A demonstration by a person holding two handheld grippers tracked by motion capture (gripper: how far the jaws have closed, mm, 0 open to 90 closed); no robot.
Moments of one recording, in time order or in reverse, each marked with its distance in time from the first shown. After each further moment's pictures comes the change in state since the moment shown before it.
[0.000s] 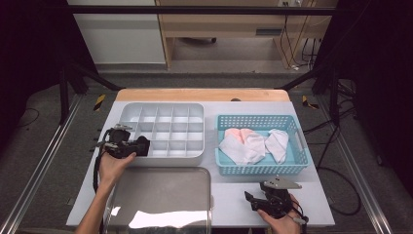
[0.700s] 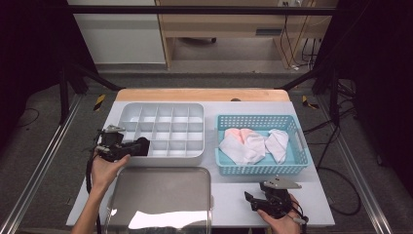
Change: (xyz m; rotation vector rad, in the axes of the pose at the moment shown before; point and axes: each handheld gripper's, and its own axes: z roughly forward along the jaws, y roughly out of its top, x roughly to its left) left arm 0.004 -0.011 -0.021 -0.081 -0.029 -0.005; right arm 0.000 0.000 0.000 0.002 0.004 -0.004
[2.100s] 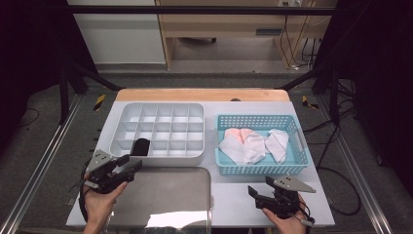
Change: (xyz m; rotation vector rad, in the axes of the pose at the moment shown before) left arm -0.046 -0.067 -0.061 -0.322 -0.045 0.027; right arm 0.001 0.012 -0.029 -0.172 -0.008 0.031
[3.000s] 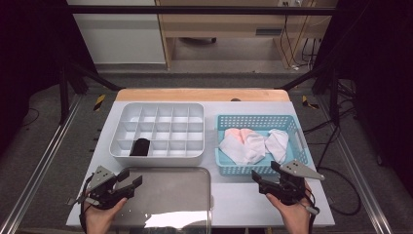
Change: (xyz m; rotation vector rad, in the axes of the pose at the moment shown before) left arm 0.001 -0.039 -0.002 0.031 -0.010 -0.029; right arm -0.006 0.047 -0.008 -0.077 -0.040 -0.003
